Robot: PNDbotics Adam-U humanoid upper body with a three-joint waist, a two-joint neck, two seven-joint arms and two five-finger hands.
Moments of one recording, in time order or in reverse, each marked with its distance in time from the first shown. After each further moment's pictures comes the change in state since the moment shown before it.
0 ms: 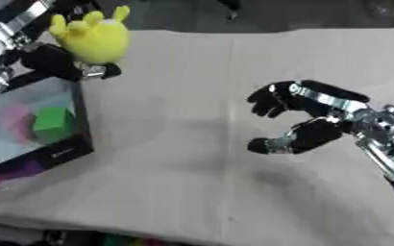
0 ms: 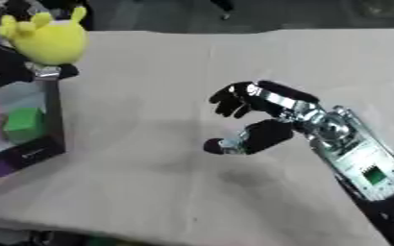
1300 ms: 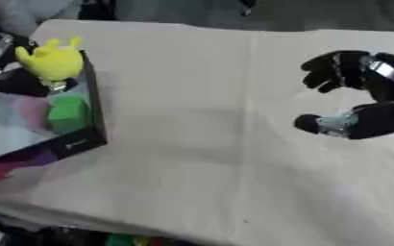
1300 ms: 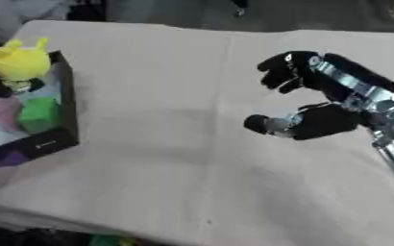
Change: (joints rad) left arm 0.198 0.041 0.121 0.204 -0.012 -0.010 0.158; right arm 0.022 -0.049 -0.087 -0.133 -0.056 0.026 -0.120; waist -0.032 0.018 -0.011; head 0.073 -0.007
